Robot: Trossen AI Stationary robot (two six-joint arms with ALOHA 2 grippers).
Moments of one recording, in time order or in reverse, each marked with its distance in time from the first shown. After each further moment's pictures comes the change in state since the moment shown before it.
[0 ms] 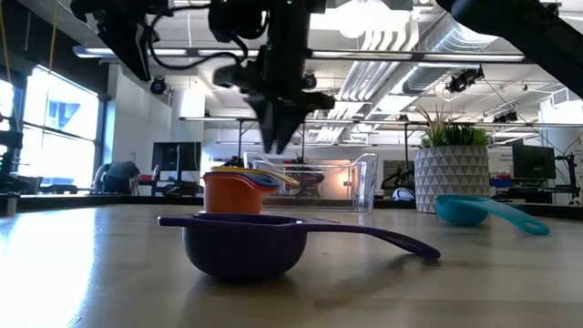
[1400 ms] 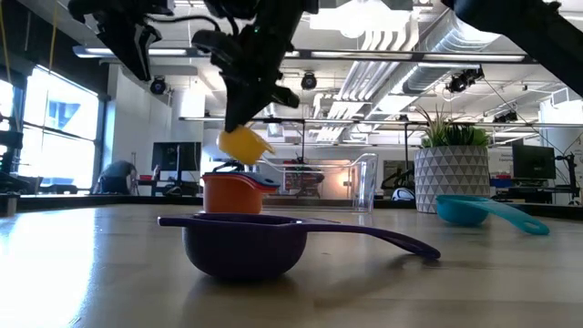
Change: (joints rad) left arm 0.000 0.000 0.000 0.000 0.000 0.042; right arm -0.007 -0.026 0.001 0.253 -0.103 -0.296
